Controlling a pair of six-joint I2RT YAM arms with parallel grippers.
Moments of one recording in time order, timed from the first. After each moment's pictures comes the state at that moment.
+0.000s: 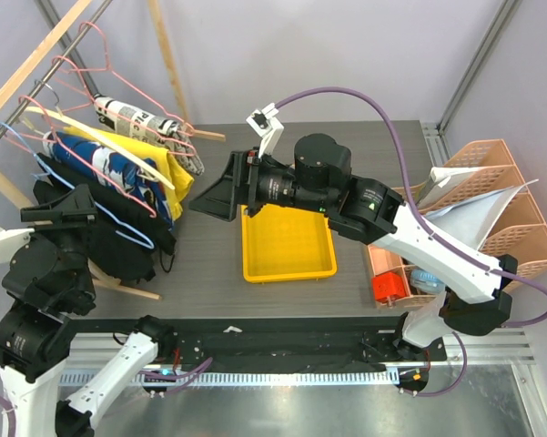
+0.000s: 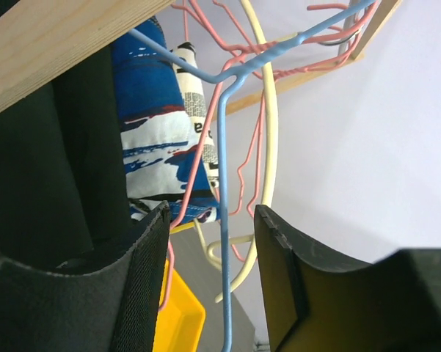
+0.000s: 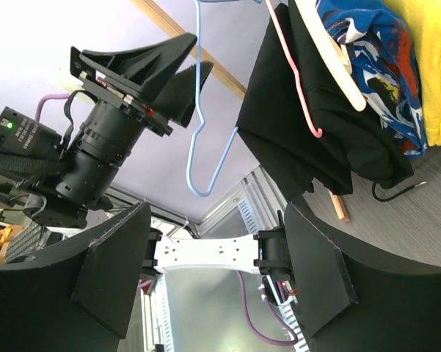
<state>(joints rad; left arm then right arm) -0.41 0.58 1.38 -0.82 -0.86 -1.07 1.11 1.50 1.86 -0.40 -0.17 0.72</state>
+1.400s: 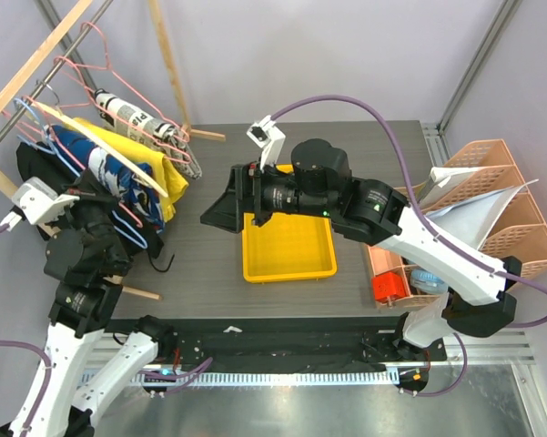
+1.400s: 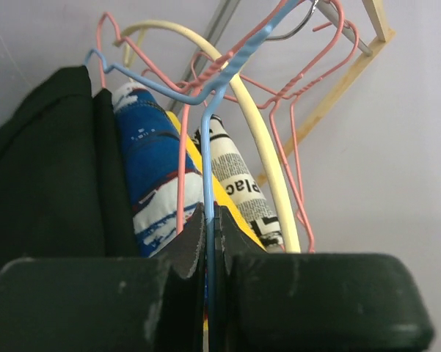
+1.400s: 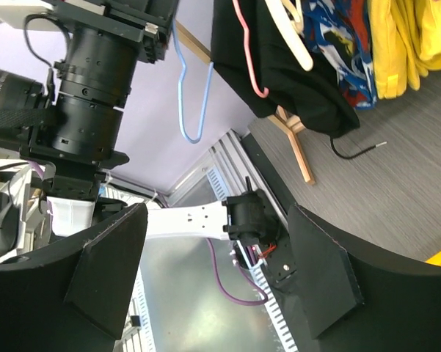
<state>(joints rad) -0.41 0.62 1.07 -0.12 -0.92 -0.30 1.11 1.47 1.85 -0.55 -0.16 0.65</state>
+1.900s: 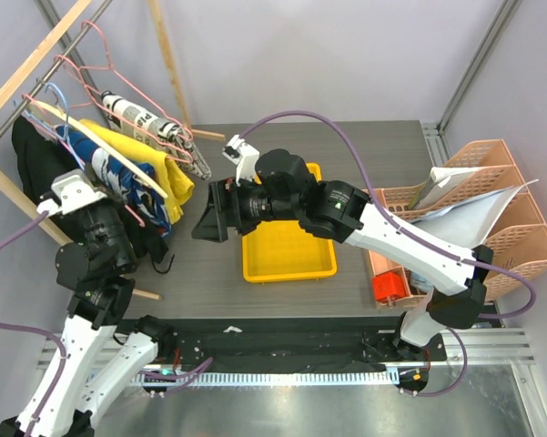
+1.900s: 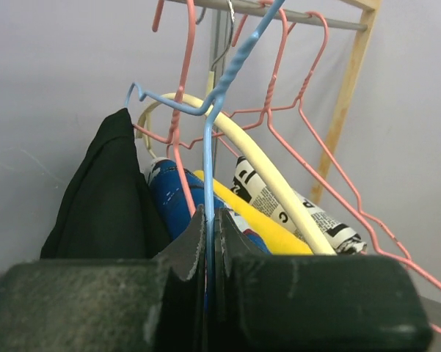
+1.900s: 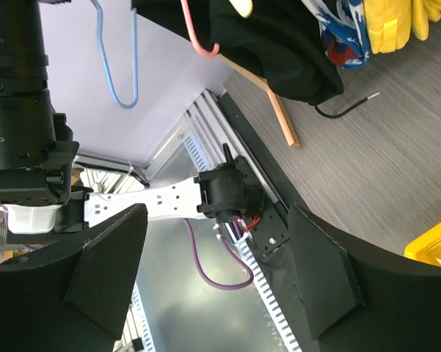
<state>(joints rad) -0.41 0.59 0.89 0.28 -0.79 0.31 1.11 1.58 1.82 -0.58 -0.20 0.66</state>
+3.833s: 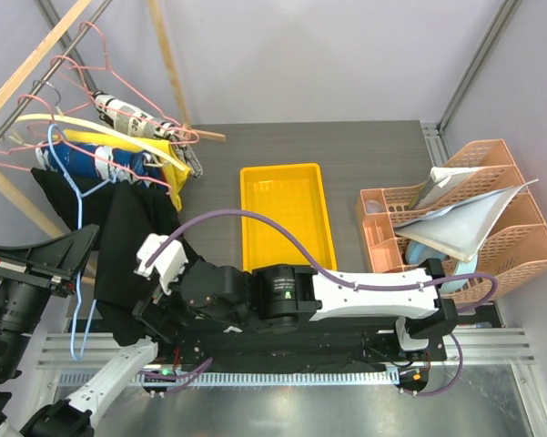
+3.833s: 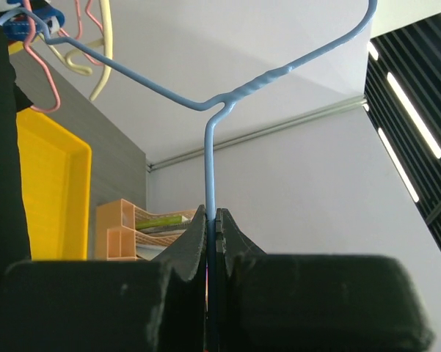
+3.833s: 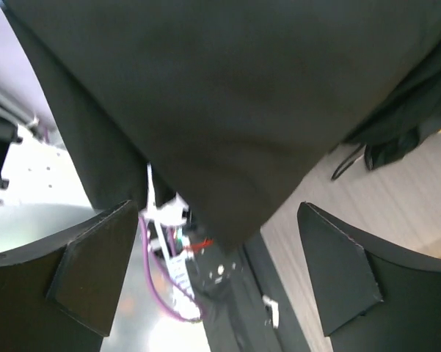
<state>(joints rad) -0.41 0.60 1.83 -1.14 -0.20 -1.19 1.62 1.77 1.97 -0.53 0.36 0.21</state>
